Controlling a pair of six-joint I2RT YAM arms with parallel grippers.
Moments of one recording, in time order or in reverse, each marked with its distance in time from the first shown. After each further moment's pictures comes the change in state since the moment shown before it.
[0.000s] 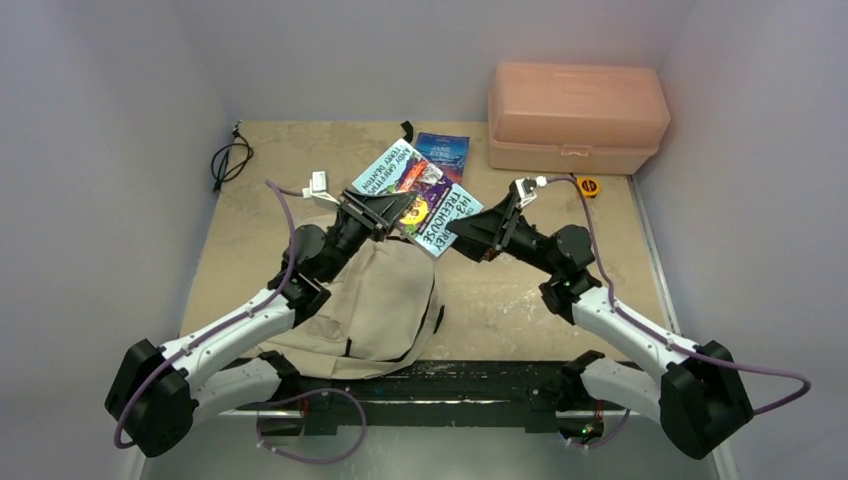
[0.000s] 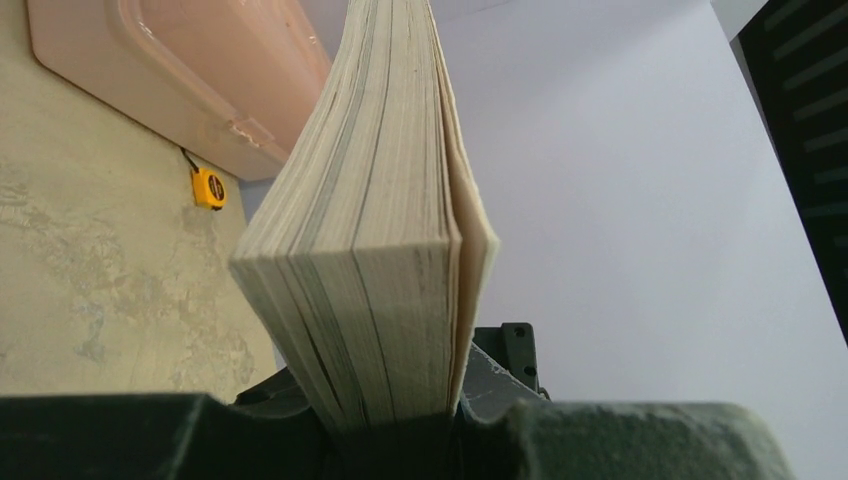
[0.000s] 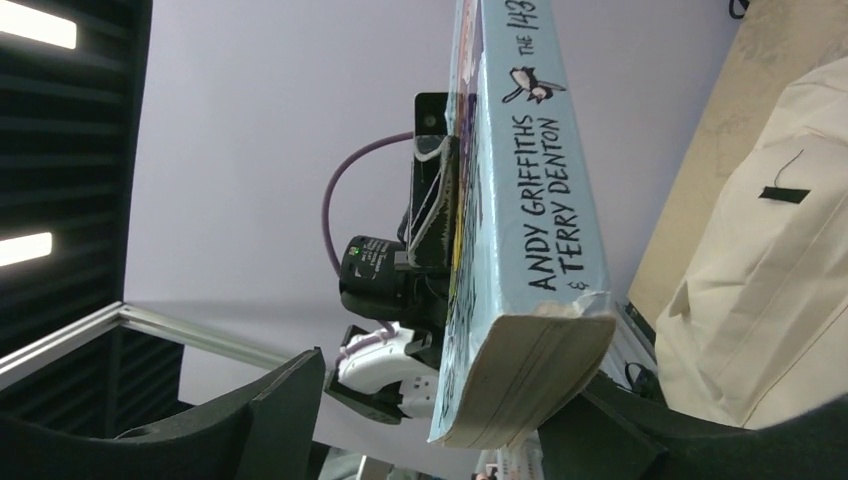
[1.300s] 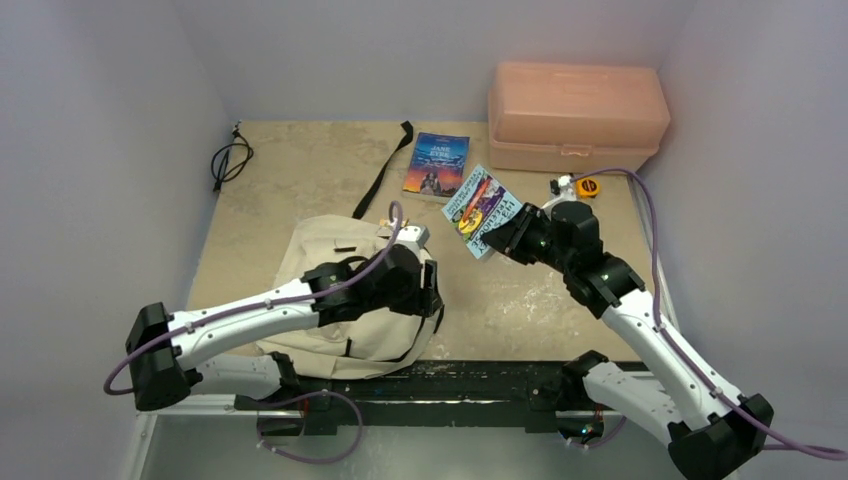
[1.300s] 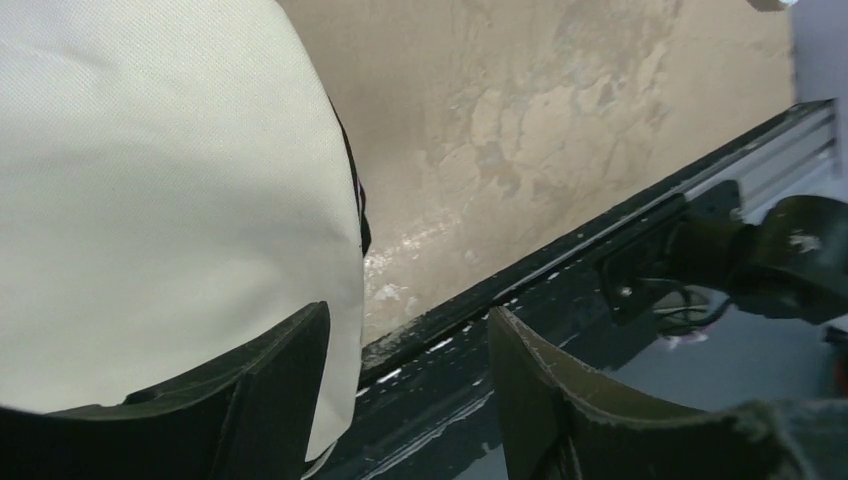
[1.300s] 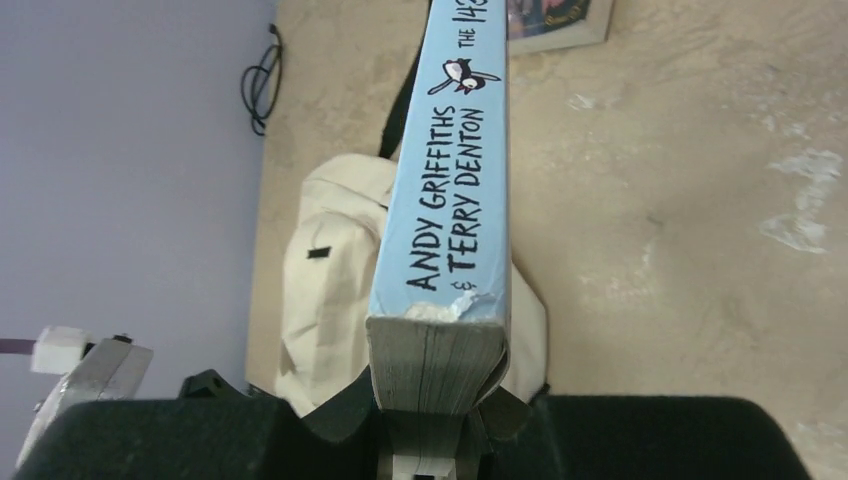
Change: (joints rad) left arm -0.402 0.123 0.316 -1.128 -0.116 0.510; right arm -0.014 -0.146 0.311 -1.159 0.501 -0.666
